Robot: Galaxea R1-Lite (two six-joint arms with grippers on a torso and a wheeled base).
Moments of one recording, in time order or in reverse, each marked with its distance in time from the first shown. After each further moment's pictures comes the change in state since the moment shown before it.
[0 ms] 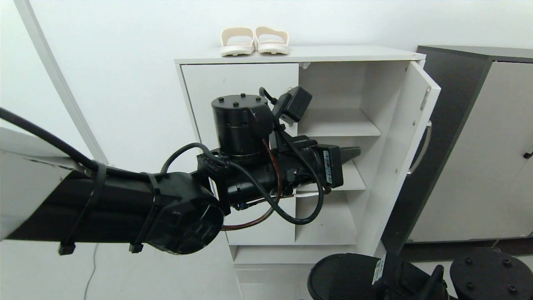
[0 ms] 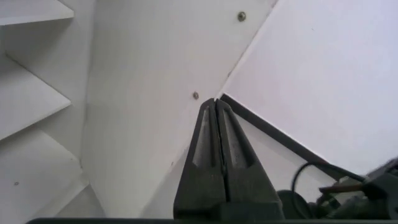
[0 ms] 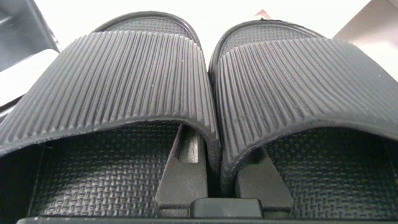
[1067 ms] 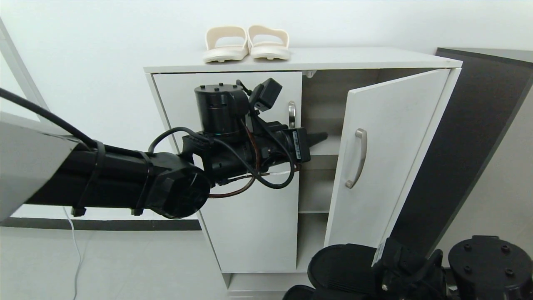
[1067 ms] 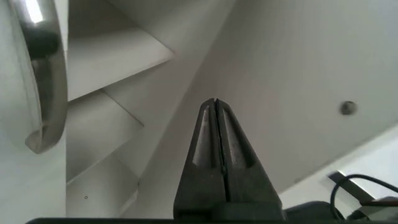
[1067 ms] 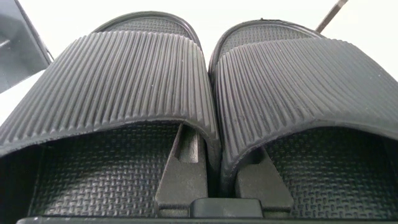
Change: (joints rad) left arm 0.147 0.029 -0.080 0.078 -0.045 0.000; right arm -0.024 0.002 -0.031 0.008 -0.002 0.020
